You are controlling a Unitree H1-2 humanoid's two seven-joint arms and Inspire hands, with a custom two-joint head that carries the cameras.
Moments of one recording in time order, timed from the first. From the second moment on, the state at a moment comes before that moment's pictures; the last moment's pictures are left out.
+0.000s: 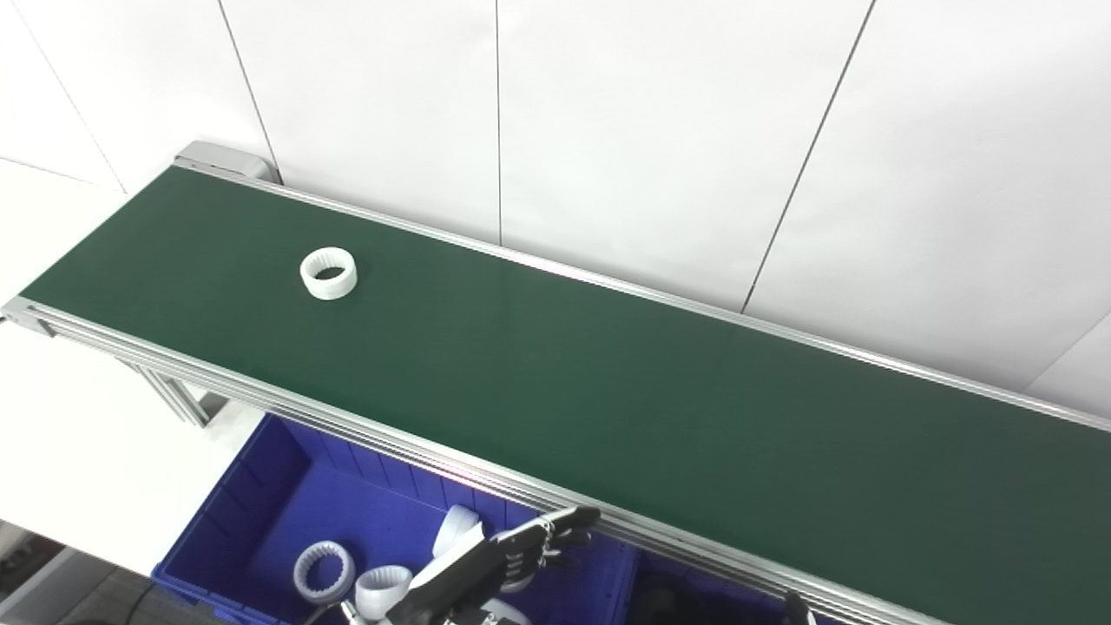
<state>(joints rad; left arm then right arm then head) 0.33 0.16 -0.17 -0.02 -0.05 -0.43 -0.44 0.55 -0.11 0.24 -0.14 -0.20 -0.27 0.01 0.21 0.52</state>
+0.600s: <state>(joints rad) 0.04 0.16 -0.06 -0.20 0.14 -0.21 -0.28 0.52 -0.10 0.23 -0.09 -0.22 -0.29 0.00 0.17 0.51</state>
